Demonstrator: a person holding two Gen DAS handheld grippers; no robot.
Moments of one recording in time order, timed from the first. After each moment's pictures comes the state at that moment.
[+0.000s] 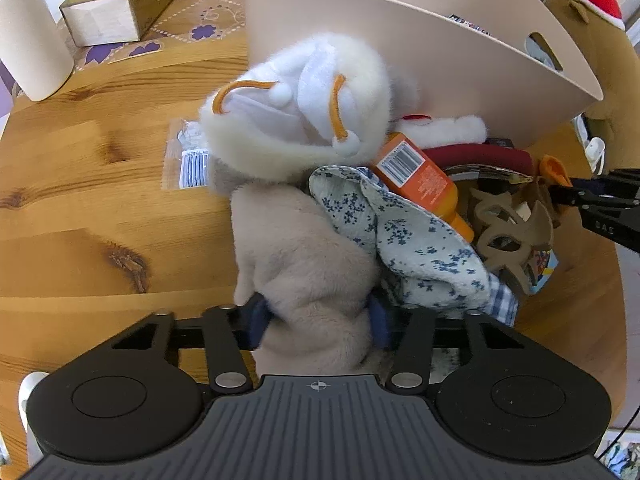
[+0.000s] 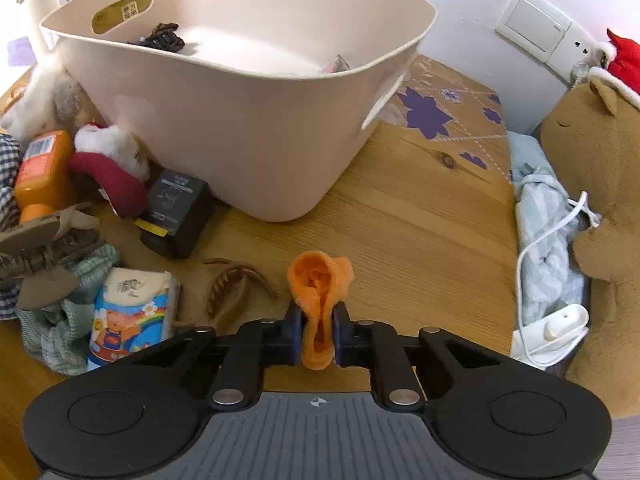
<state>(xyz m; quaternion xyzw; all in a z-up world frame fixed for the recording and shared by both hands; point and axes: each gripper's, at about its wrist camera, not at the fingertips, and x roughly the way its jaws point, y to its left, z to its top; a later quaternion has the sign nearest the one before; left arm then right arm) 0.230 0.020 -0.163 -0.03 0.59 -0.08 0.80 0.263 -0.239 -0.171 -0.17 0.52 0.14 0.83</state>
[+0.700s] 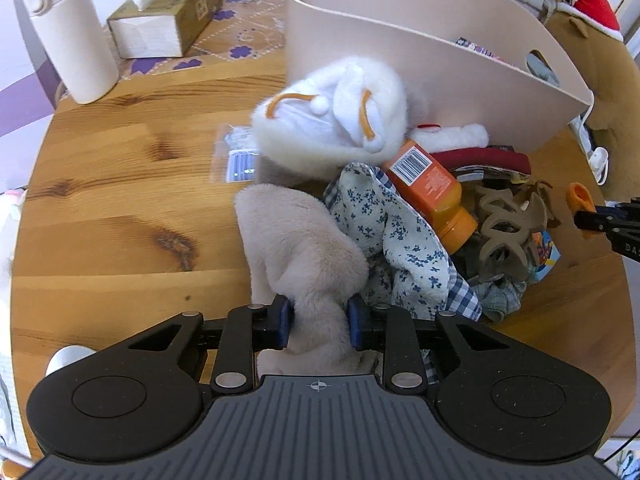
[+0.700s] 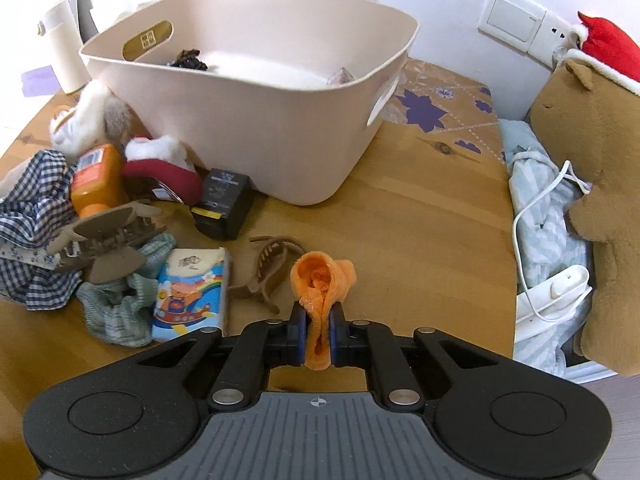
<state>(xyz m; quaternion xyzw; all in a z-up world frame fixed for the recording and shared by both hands) 0.196 0.033 -0.136 -0.02 0.56 -0.05 0.83 0.217 -0.241 -0.140 -0.11 0.51 0.16 0.84</state>
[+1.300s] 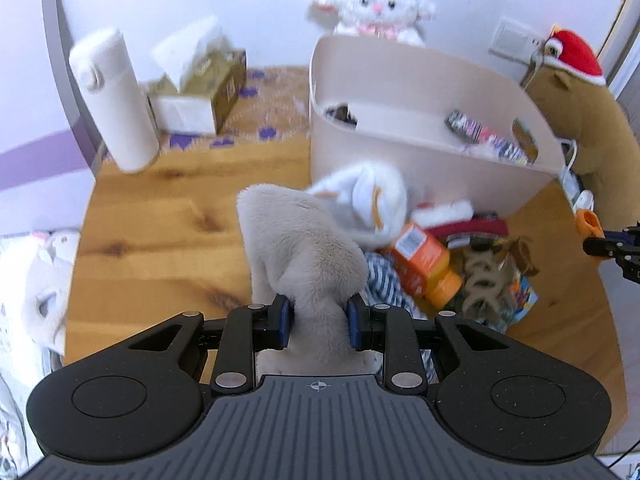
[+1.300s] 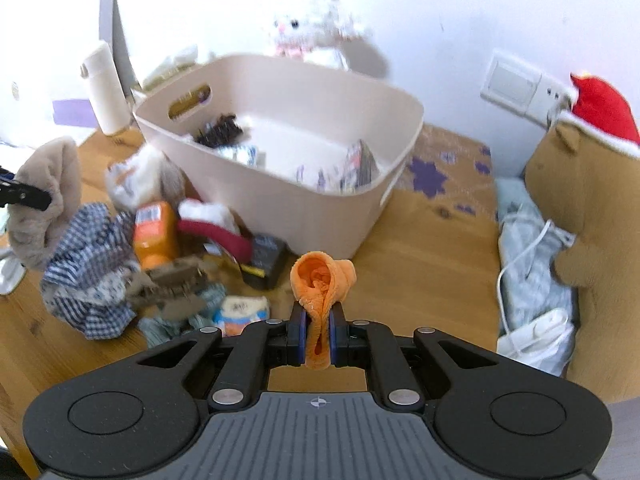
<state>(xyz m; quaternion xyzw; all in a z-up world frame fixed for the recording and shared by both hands) 0.189 0.053 -0.063 -0.01 0.49 -0.05 0.87 0.202 -0.238 -0.068 -0.11 0.45 0.19 0.87</state>
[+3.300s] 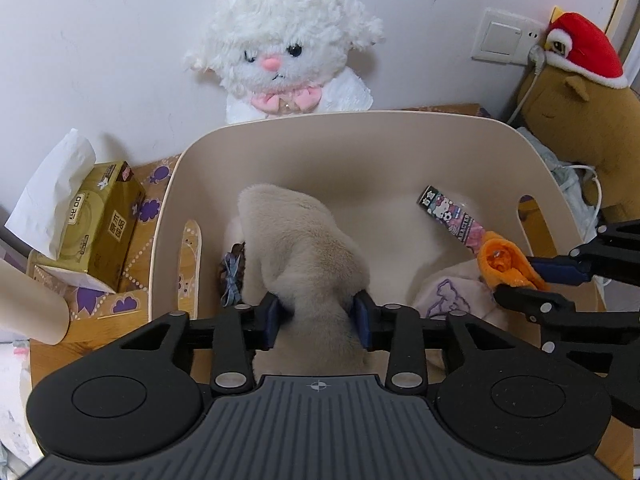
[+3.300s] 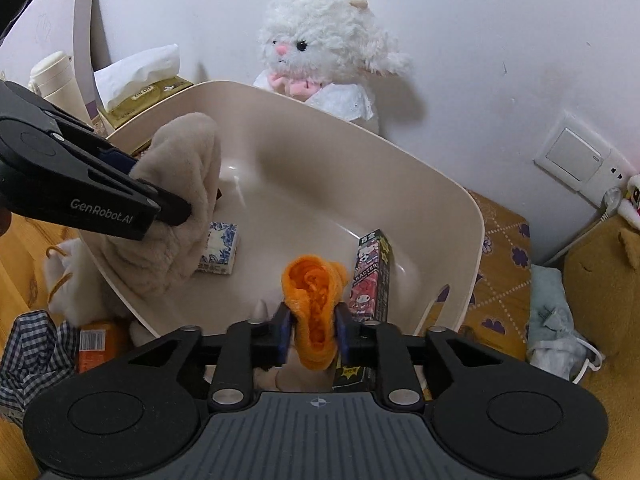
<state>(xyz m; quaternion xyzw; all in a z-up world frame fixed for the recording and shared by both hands) 0.378 -0.059 -0.074 0.06 0.49 -0.08 0.86 0.342 -0.180 -0.081 -0.15 0.46 0.20 0.85</state>
